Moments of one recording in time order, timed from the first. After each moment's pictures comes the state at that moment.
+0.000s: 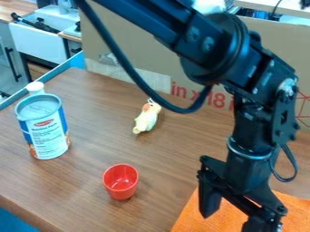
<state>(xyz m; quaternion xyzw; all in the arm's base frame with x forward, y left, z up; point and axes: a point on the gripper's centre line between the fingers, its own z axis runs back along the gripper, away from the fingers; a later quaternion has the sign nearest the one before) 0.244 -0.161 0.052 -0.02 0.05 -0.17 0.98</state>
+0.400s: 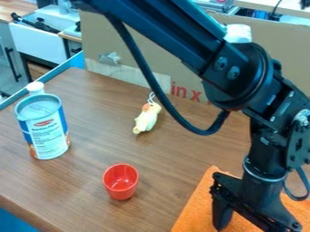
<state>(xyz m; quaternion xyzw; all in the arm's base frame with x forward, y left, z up) 0.251 -0.178 0.032 -0.02 0.03 -0.14 0.99</state>
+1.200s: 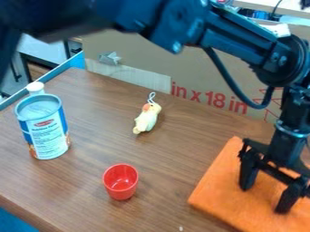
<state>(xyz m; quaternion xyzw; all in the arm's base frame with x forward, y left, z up) 0.344 -0.180 0.022 0.00 0.07 -0.14 0.99</state>
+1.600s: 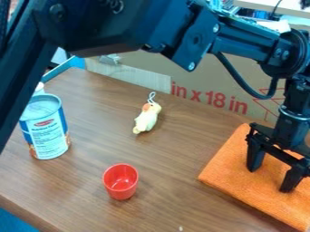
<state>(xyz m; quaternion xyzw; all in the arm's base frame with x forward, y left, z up) 0.375 -0.174 0.027 0.00 0.05 -0.15 0.99</state>
